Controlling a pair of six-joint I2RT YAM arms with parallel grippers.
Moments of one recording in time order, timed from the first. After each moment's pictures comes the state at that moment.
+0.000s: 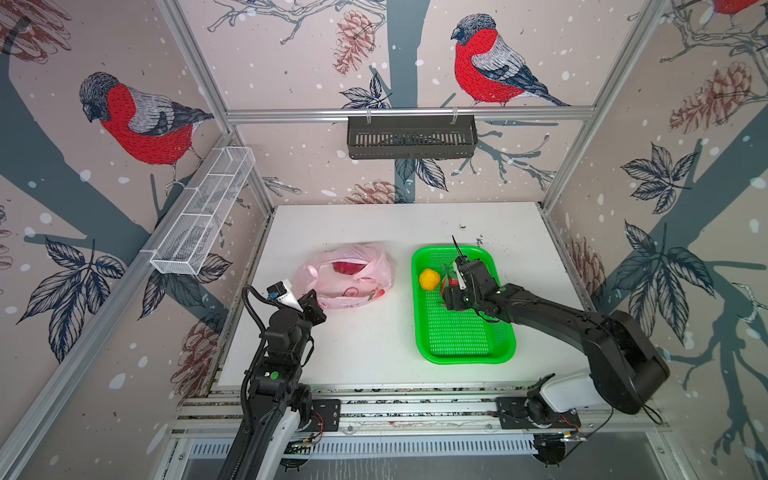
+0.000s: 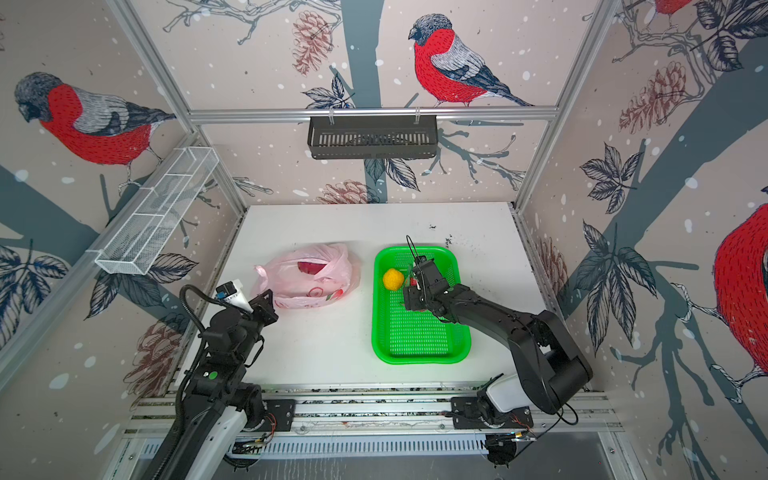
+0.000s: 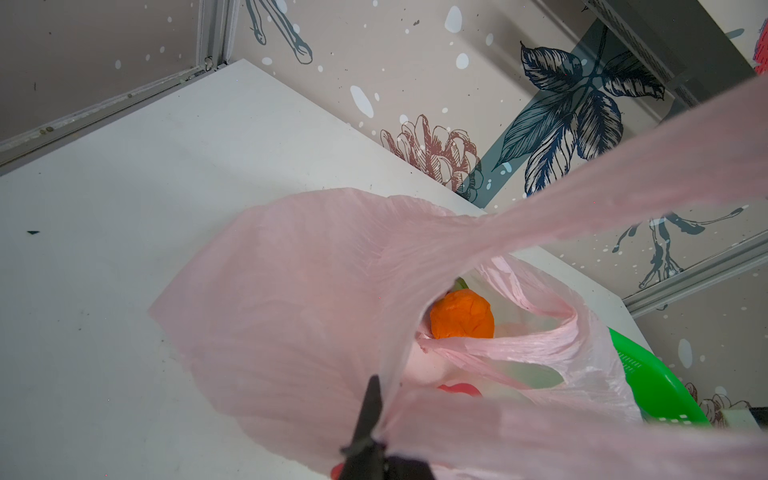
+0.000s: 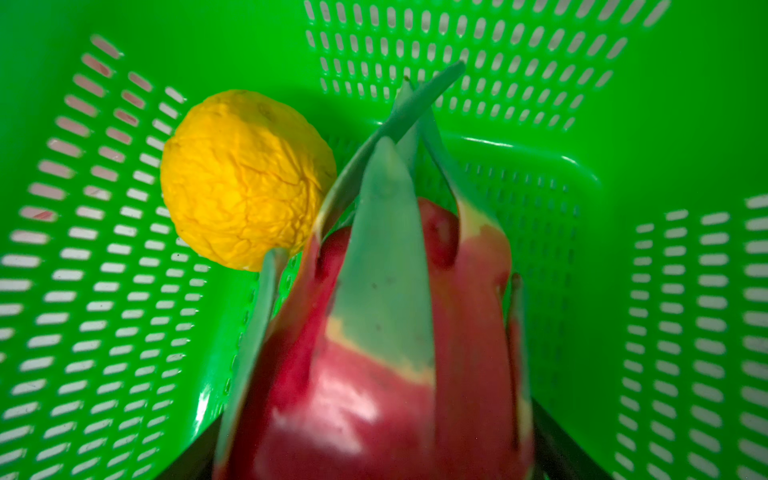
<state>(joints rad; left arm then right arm) -0.14 0.40 0.27 -0.15 -0.06 -0.58 0.59 1.45 0.76 -0.25 0.08 0.32</state>
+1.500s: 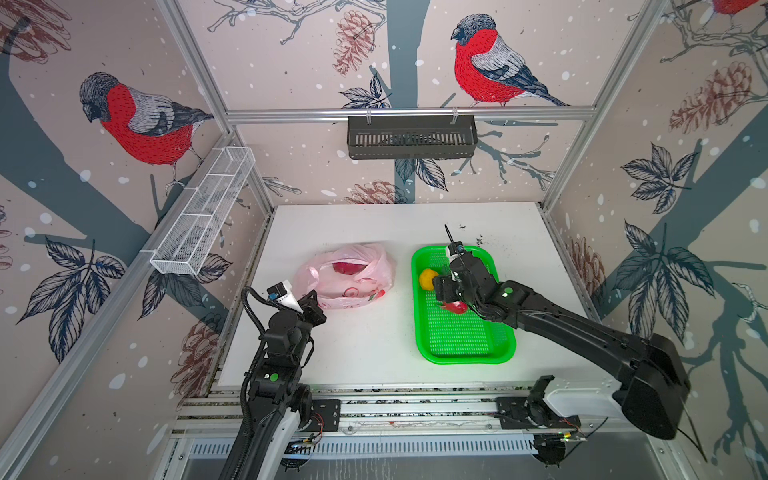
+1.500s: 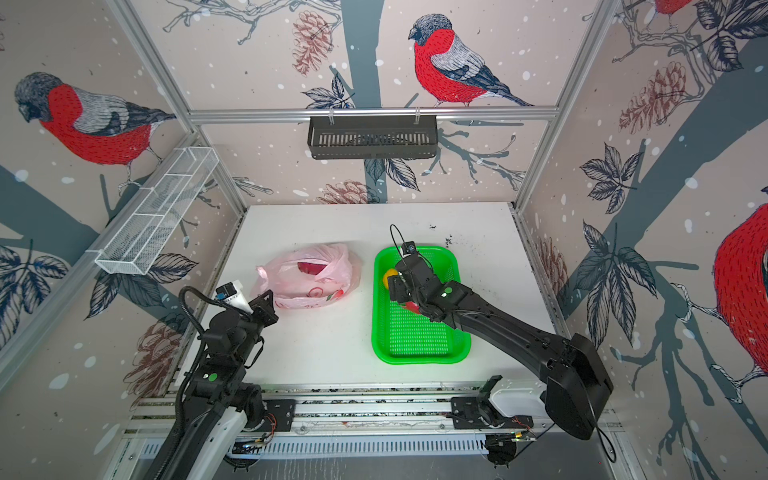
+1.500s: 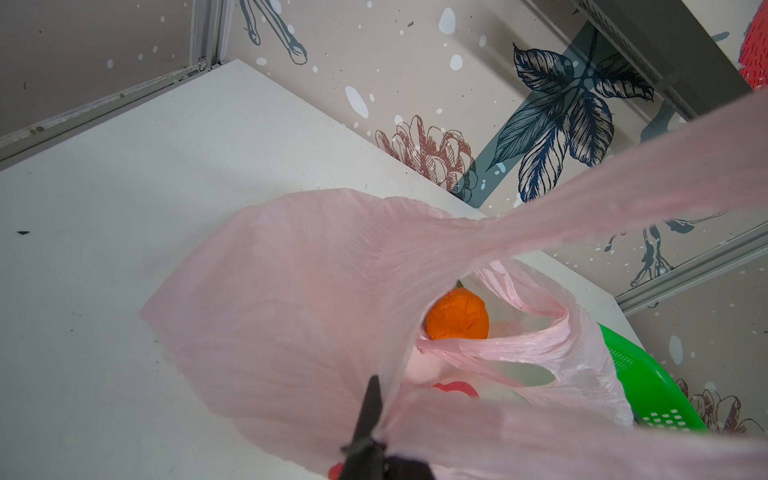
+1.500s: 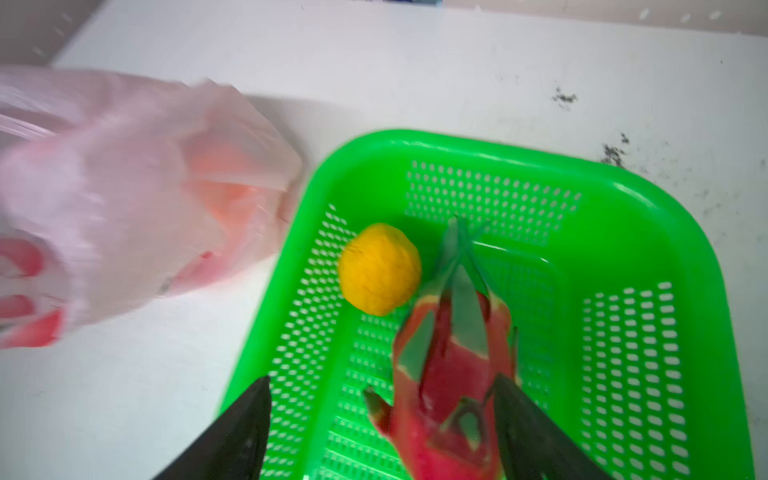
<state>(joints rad) -0.14 0.37 0.26 -0.15 -0.05 -0.58 0.85 1.28 0.98 -0.41 0.30 0.40</state>
